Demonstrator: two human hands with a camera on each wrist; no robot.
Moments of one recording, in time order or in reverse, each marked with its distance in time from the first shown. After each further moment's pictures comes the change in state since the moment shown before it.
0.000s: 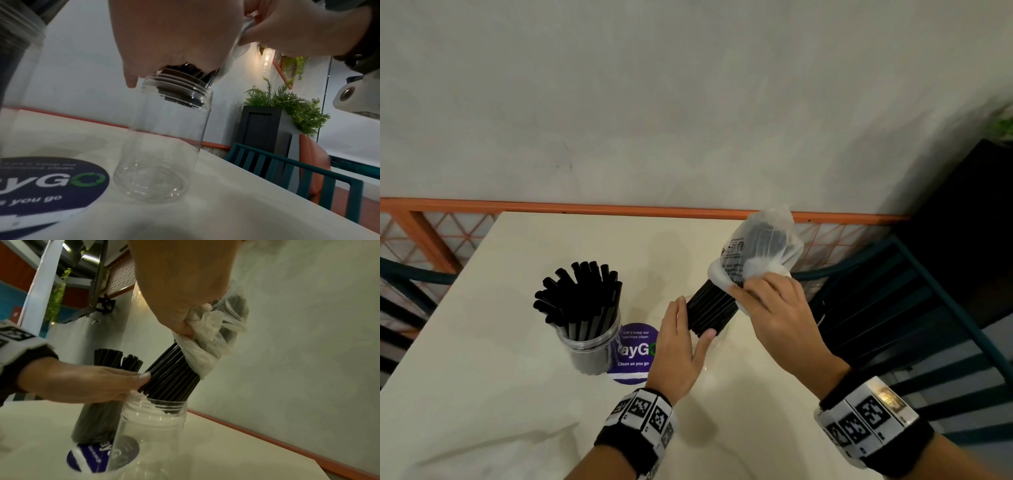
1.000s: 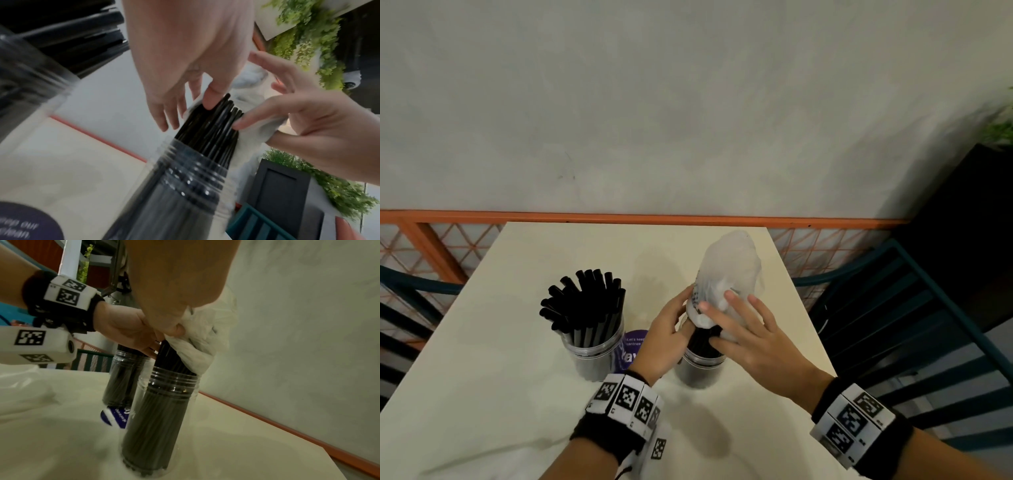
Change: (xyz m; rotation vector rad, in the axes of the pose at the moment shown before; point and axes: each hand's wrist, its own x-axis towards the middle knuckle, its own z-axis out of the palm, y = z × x) left_hand 0.023 0.016 -0.047 -0.608 -0.158 -0.150; right_hand -0.018 -0.021 0.012 -0.132 -0.168 -0.273
